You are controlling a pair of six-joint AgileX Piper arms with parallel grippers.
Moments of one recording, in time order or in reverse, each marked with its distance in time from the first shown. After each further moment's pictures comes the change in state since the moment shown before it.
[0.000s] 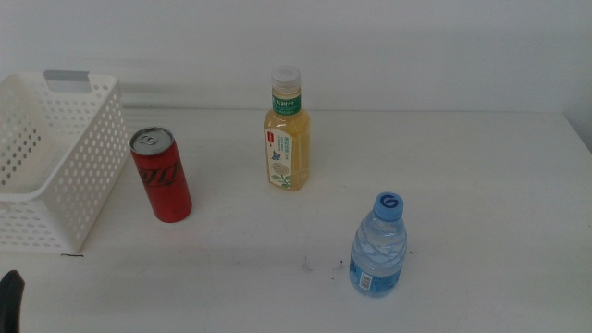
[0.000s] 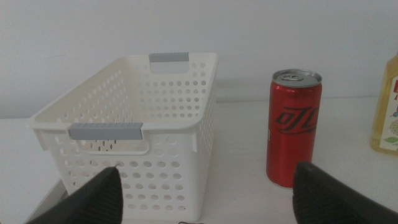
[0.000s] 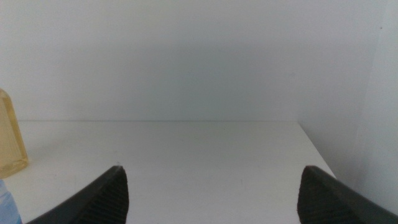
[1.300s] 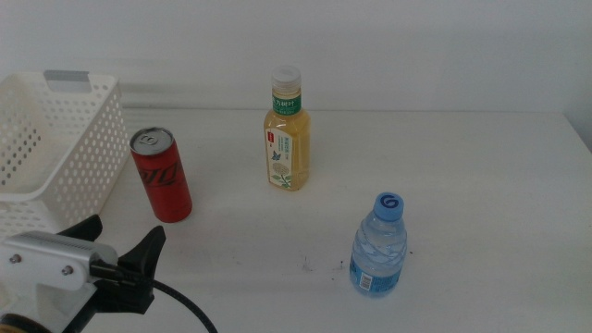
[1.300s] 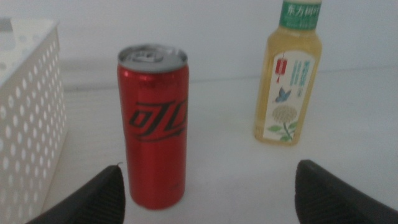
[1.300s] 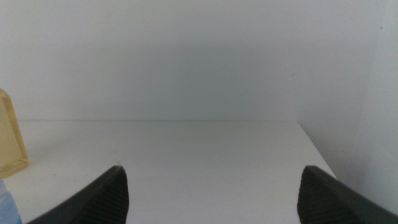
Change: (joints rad) left arm -0.330 1.312 0.000 -0.140 -1.253 -0.002; right arm 0.000 0.000 0.000 0.000 0.000 0.000
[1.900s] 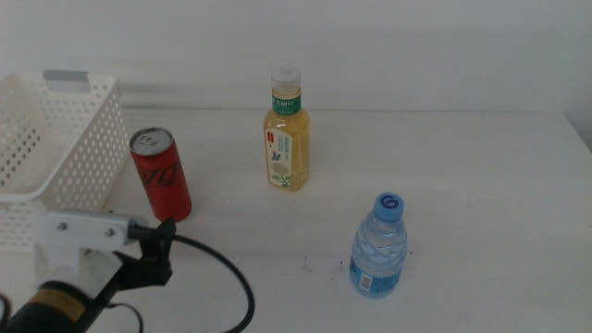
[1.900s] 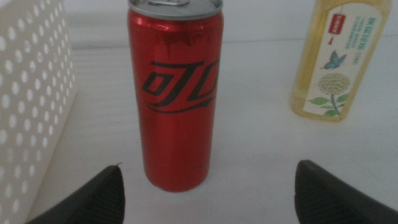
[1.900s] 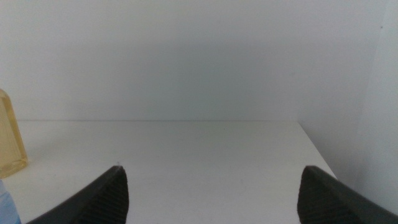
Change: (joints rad) left arm -0.005 0.222 -0.127 -0.077 0.033 0.016; right arm 0.000 0.000 0.000 0.000 0.000 0.000
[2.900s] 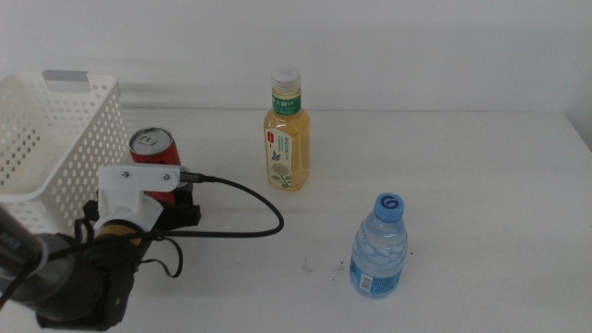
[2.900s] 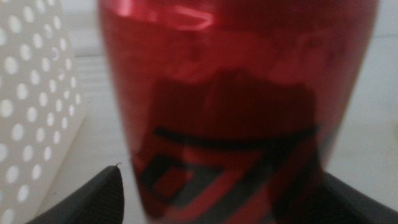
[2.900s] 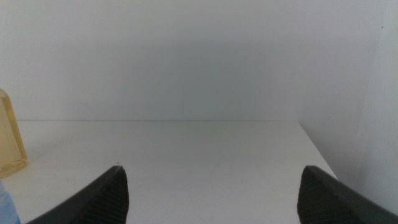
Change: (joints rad) left arm 0.025 0.420 -0.384 -0.127 -0.033 0.105; right arm 0.000 0.000 0.000 0.000 0.000 0.000
